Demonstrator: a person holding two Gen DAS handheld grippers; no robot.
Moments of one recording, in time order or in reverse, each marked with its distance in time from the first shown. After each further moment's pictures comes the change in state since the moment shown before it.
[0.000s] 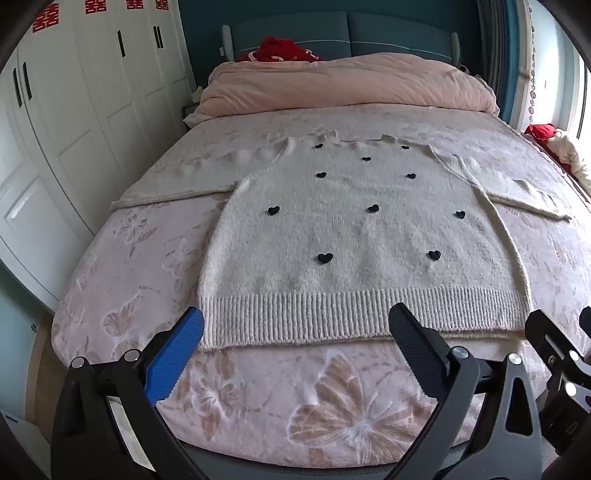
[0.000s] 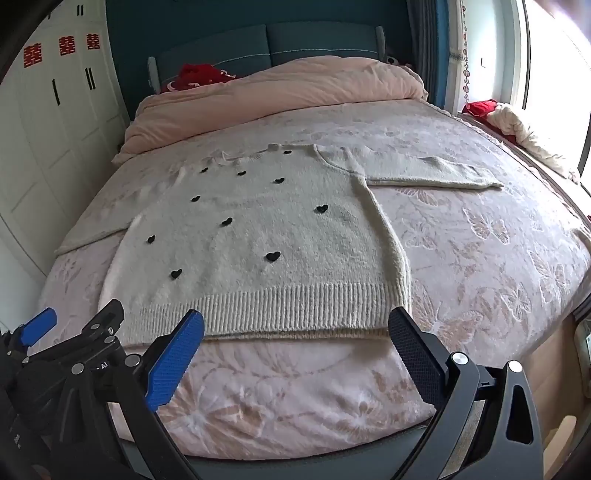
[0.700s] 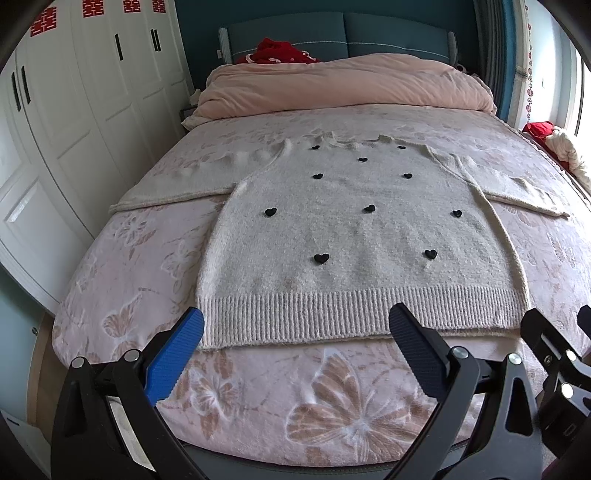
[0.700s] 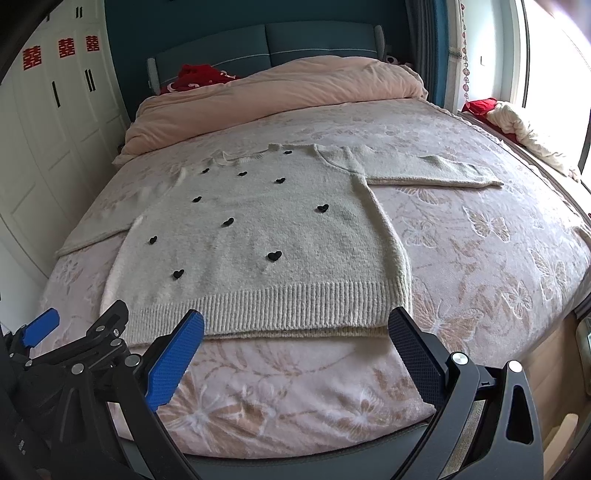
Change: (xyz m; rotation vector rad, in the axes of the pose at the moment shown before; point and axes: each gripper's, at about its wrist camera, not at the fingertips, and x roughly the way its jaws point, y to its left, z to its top) left arm -0.007 -0.001 0.003 -0.022 -0.069 -0.029; right arm 0.000 0.001 -0.002 0.000 -0.001 0.006
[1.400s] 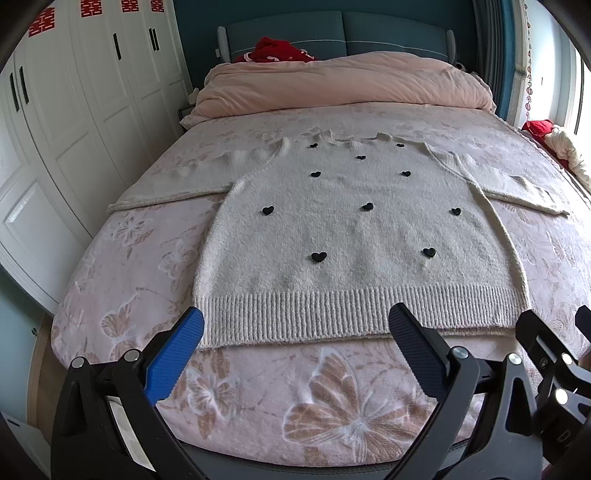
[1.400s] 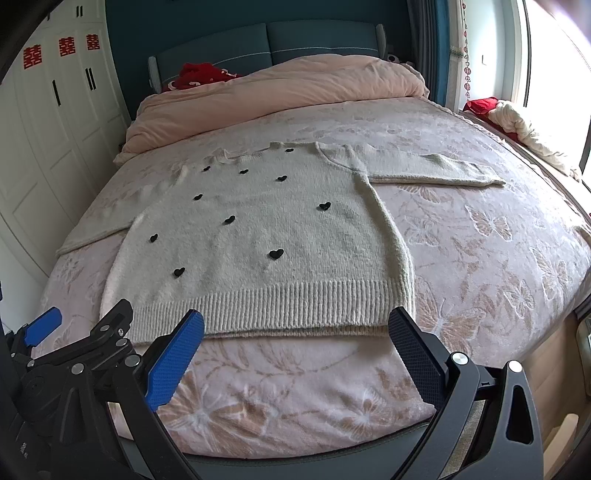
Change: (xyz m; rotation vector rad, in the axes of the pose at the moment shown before) left arm -0.002 -0.004 -0.002 -0.015 -0.013 -0.015; right arm 0.000 0.002 -0.001 0.002 0.005 0.003
